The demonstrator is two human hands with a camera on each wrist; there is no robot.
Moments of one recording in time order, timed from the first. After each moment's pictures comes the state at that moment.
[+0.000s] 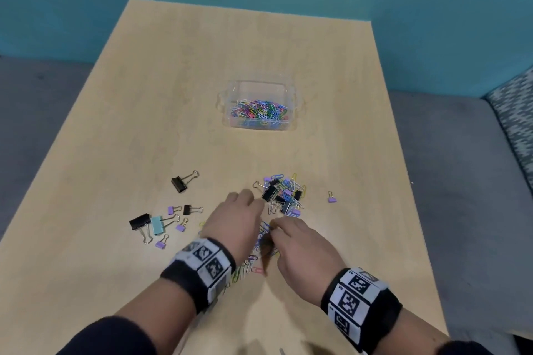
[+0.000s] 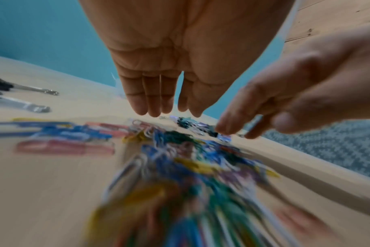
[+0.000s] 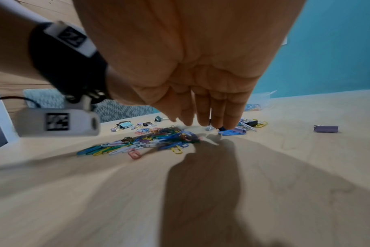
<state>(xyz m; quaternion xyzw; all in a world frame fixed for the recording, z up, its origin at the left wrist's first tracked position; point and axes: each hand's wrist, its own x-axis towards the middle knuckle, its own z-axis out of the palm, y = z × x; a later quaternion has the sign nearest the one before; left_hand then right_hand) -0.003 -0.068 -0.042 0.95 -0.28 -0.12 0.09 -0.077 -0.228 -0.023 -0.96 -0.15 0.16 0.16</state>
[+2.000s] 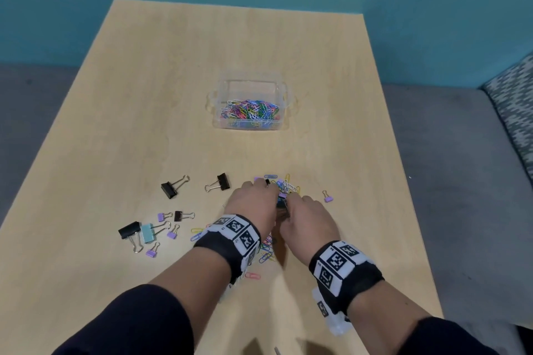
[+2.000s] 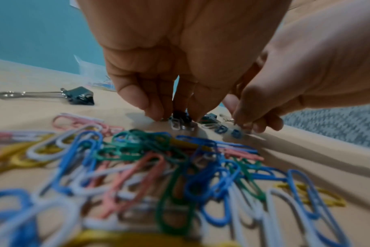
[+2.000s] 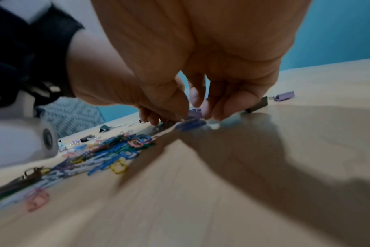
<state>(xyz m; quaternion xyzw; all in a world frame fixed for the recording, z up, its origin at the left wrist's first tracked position) 0.027 -0.127 -0.036 0.95 -0.25 -0.17 0.01 -0.033 -0.241 -0.028 -0.96 0.09 0.15 0.22</state>
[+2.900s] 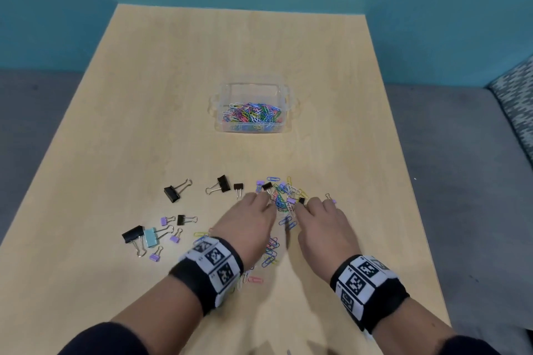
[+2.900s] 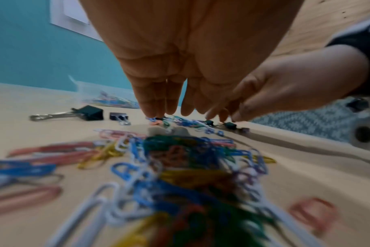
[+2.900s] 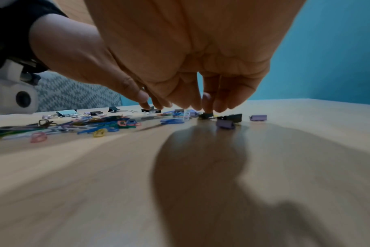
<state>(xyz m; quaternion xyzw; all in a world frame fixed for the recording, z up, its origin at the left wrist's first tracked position) 0.008 -0.094 -0.050 0.92 -0.37 -0.11 0.04 -0.050 -0.262 -0.029 -0.99 -0.01 0.11 0.05</state>
